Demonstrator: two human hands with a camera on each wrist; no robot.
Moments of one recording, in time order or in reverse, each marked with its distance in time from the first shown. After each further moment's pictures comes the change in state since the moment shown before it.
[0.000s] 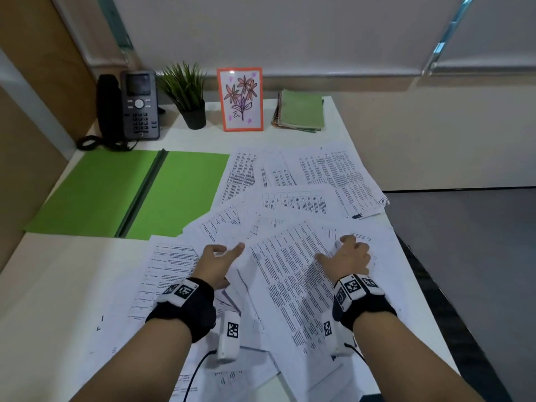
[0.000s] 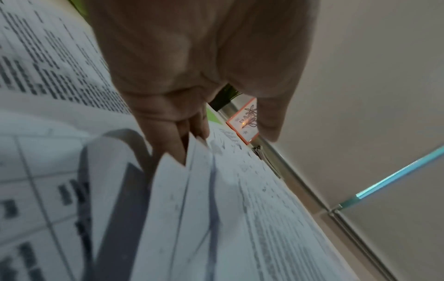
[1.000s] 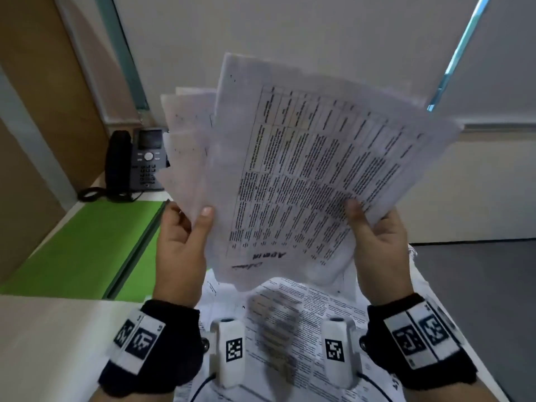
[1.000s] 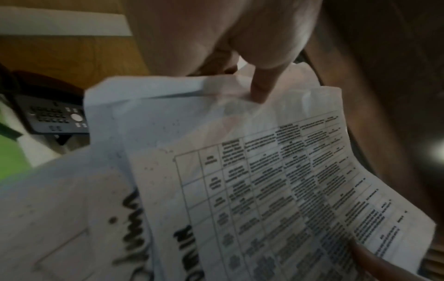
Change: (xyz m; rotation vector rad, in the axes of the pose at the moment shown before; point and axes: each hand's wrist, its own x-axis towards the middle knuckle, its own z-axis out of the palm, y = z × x) left_hand -0.025 0.108 -0.035 -0.554 0.043 0.948; right_hand -0.038 -0.106 -0.079 1.352 0.075 -0.696
